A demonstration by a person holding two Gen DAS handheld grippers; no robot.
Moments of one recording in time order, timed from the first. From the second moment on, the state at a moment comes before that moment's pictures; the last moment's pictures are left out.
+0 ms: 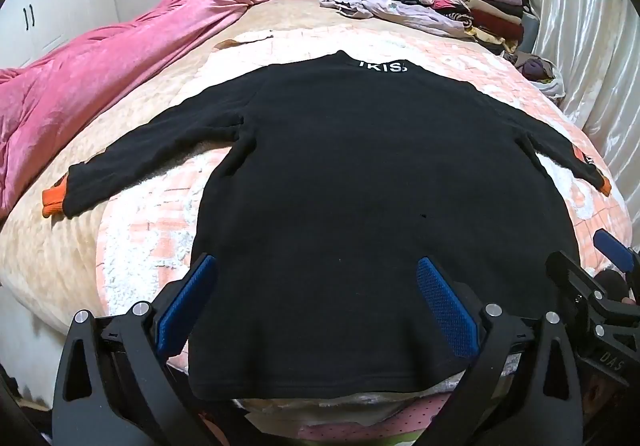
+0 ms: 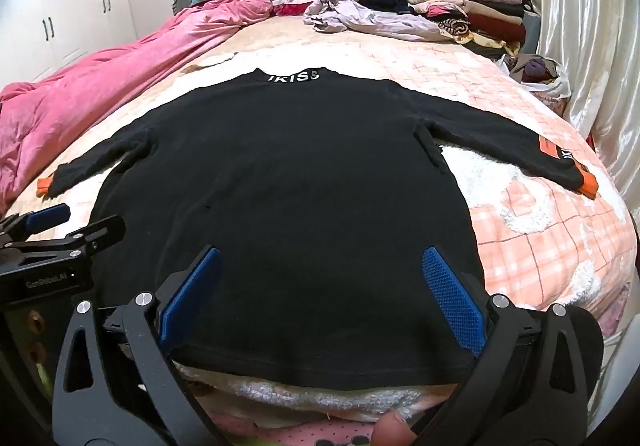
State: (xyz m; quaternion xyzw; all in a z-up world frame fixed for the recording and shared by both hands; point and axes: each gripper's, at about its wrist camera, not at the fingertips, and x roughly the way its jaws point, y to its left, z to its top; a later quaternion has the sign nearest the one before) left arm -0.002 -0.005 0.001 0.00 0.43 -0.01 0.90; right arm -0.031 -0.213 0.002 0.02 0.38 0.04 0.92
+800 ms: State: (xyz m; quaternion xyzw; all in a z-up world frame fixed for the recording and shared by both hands) left arm -0.003 -0.004 0.000 -0.01 0.43 -0.01 0.90; right arm -0.032 -0.211 0.002 0.02 0.38 0.03 0.92
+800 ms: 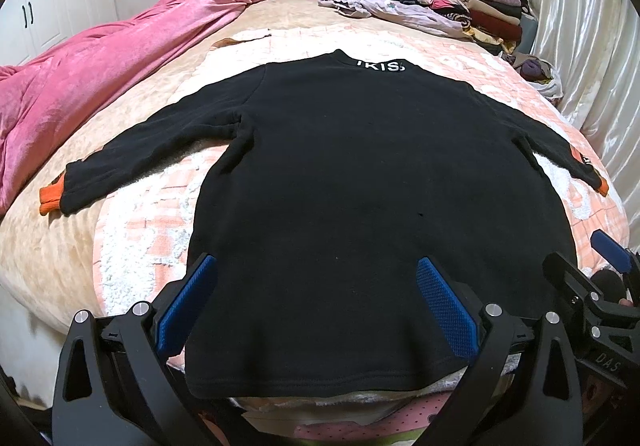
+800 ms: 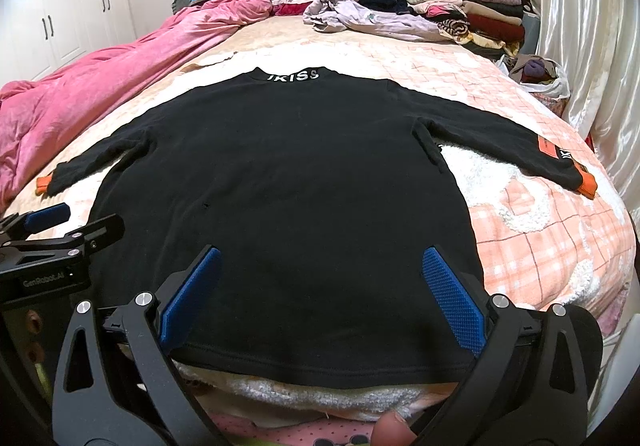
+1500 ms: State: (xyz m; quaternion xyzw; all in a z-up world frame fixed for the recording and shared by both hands) left arm -0.002 -0.006 0.000 0.00 0.43 -0.01 0.90; right arm -0.031 -0.213 0.002 0.02 0.38 0.03 0.92
